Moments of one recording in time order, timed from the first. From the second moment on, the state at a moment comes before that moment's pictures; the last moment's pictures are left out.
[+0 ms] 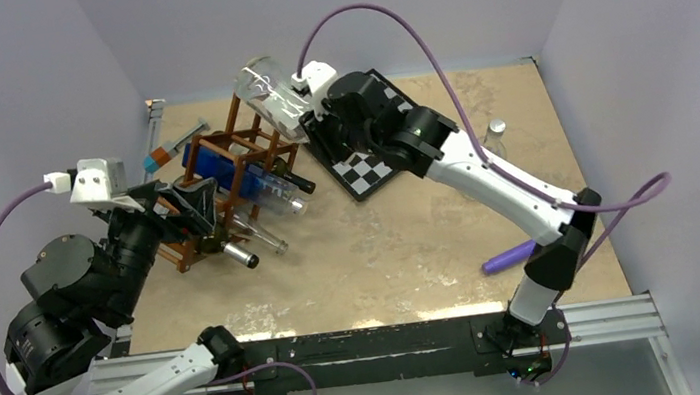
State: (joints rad) left arm -0.86 0.67 1.45 -0.81 -0.63 -0.25; right arm 0.90 1.63 1.86 -0.72 0.21 0.08
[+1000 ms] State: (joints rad) left arm -0.86 0.60 1.45 -0.93 -0.72 -0.30; right arm 0.85 2.26 2.35 -0.63 -0.01 -0.10
